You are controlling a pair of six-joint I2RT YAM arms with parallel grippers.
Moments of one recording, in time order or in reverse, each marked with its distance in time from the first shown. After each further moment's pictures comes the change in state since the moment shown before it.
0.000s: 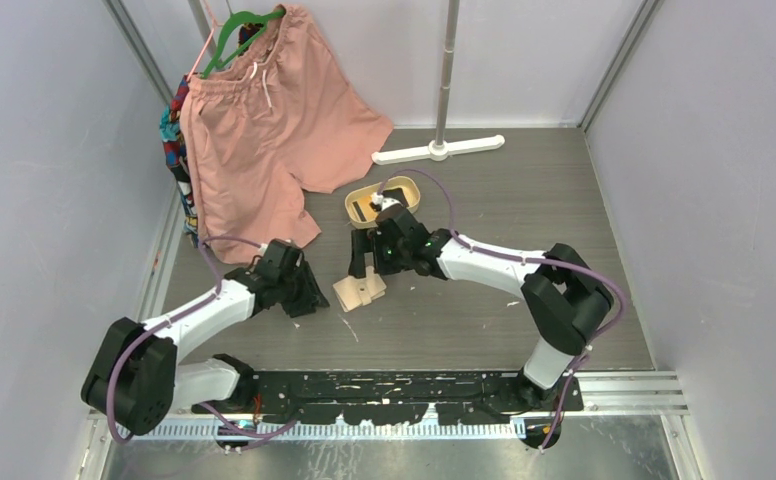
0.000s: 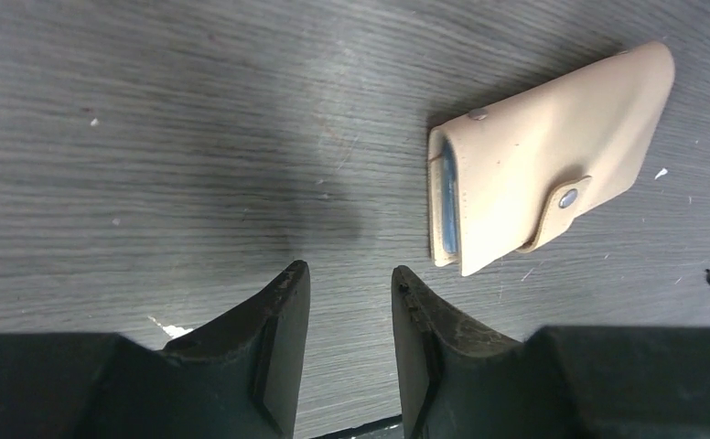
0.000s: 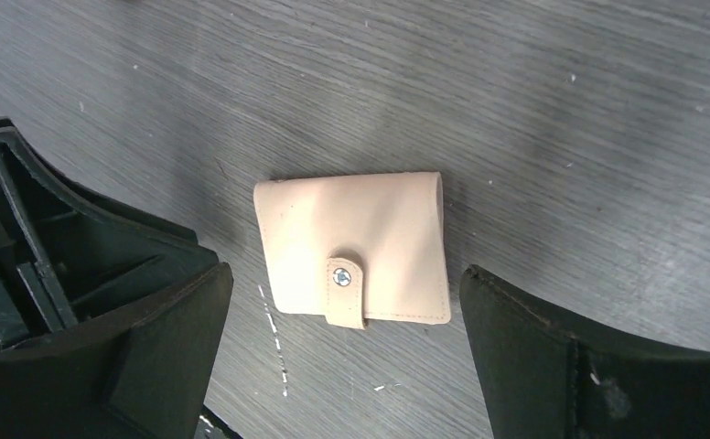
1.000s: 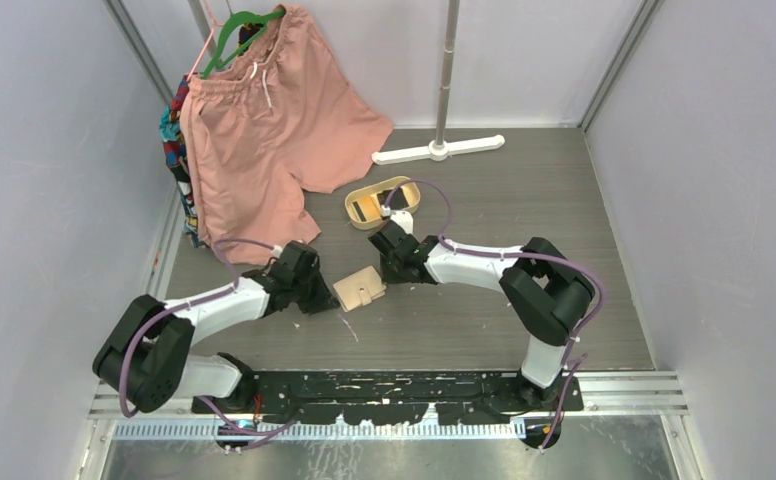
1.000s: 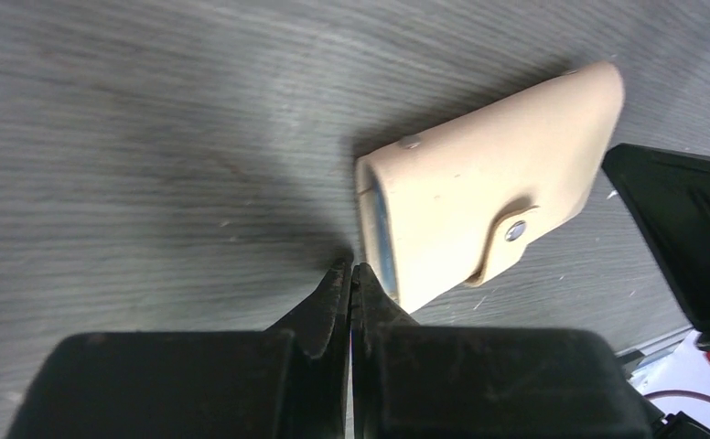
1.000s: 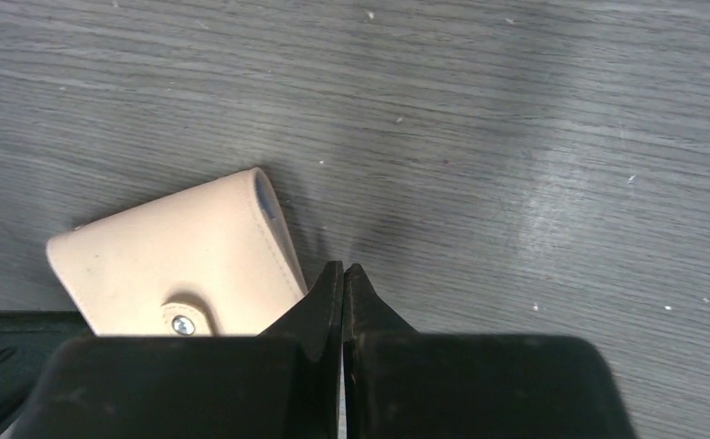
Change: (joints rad) left arm -0.088 0.101 -0.031 0.164 -0.024 -0.142; right arm 0.040 0.095 0.016 -0.131 0.294 0.069
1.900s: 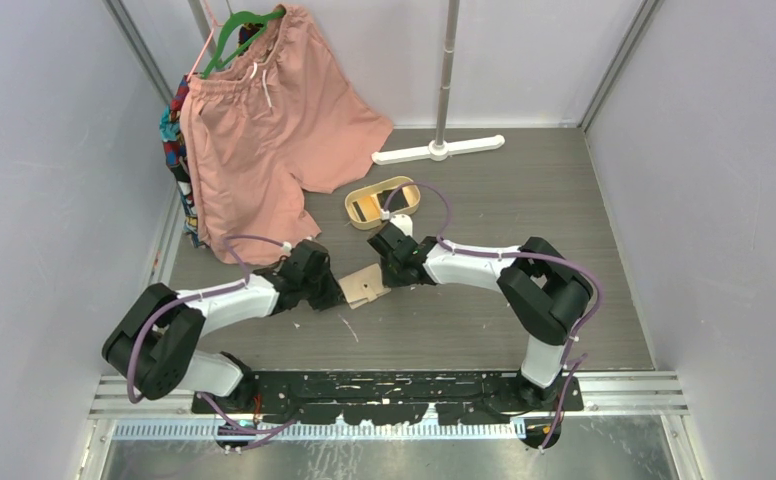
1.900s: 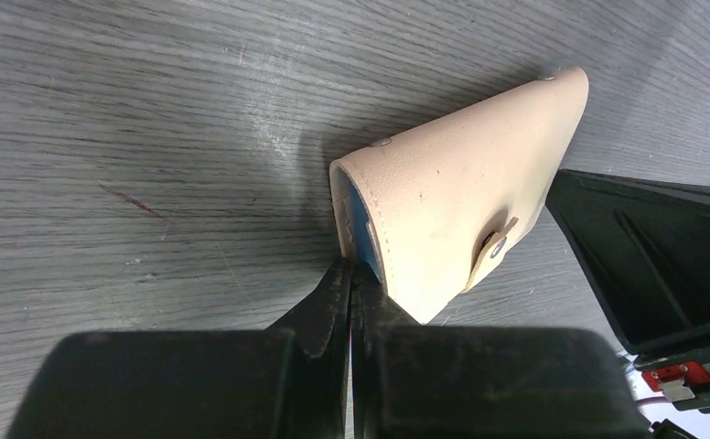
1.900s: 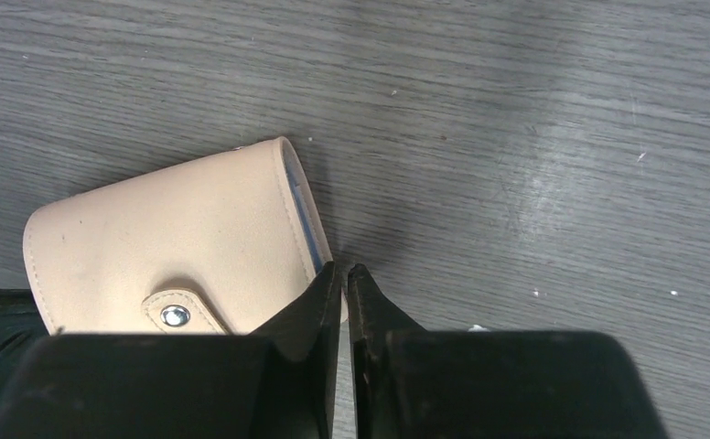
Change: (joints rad) left arm -0.071 0.089 0.036 0.116 -0.030 -0.053; right arm 0.009 0.013 0.000 -0.029 -0.013 0.007
